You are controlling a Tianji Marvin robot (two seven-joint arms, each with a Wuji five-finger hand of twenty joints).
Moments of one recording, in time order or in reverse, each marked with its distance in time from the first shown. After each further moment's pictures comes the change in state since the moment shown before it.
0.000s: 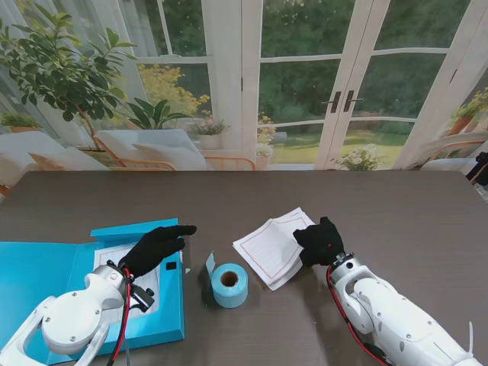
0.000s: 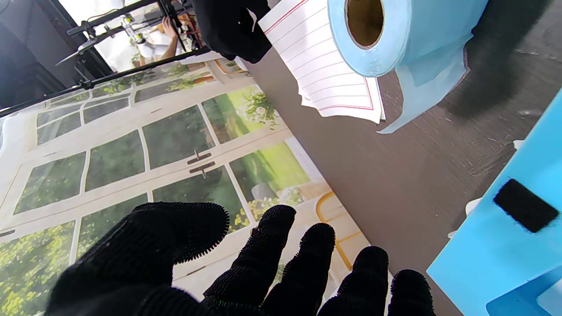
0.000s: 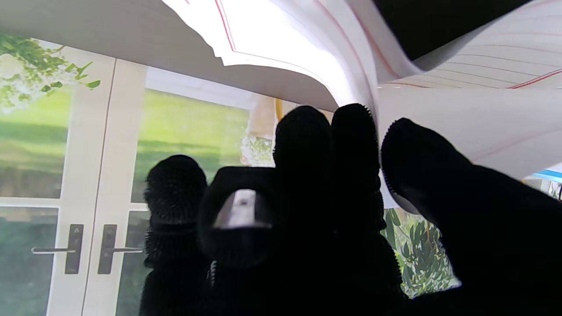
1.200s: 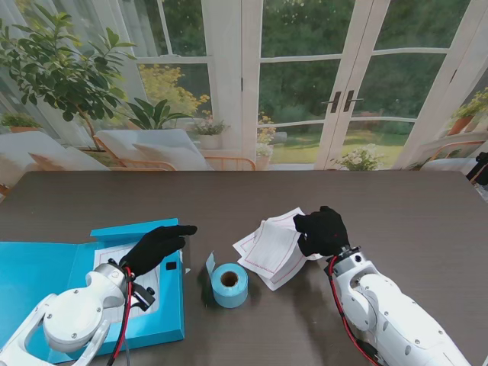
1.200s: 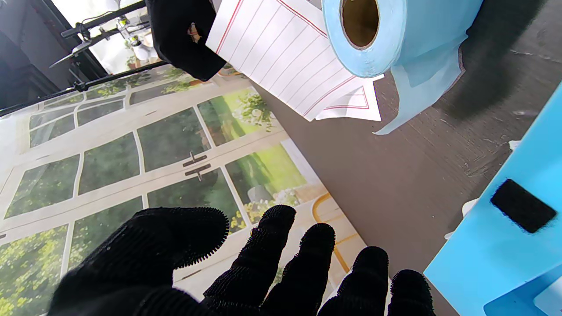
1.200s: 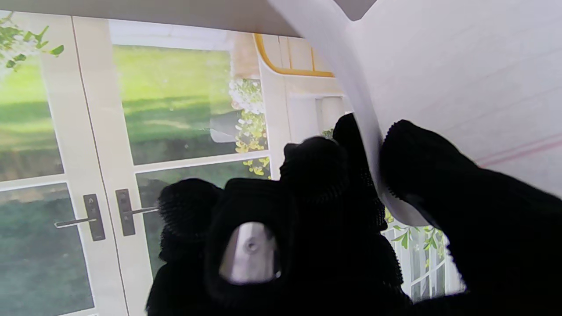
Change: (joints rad) left arm -0.014 0.002 0.006 0.005 0.005 0.020 -0.009; right arm -0.117 -0.031 0.214 -0.166 0.046 -0.134 0.004; left_hand -0.011 0.040 -0.007 0.000 0.000 0.000 0.000 0.000 0.000 0.000 0.000 0.000 -0.001 0.000 0.000 0.000 0.000 -0.001 0.000 0.000; right_hand -0.039 -0.048 0.079 -0.002 0.004 -0.005 0.092 0.160 0.023 -0.051 0.168 0.092 0.005 -0.064 0.118 0.099 0.033 -0.177 0.121 0.100
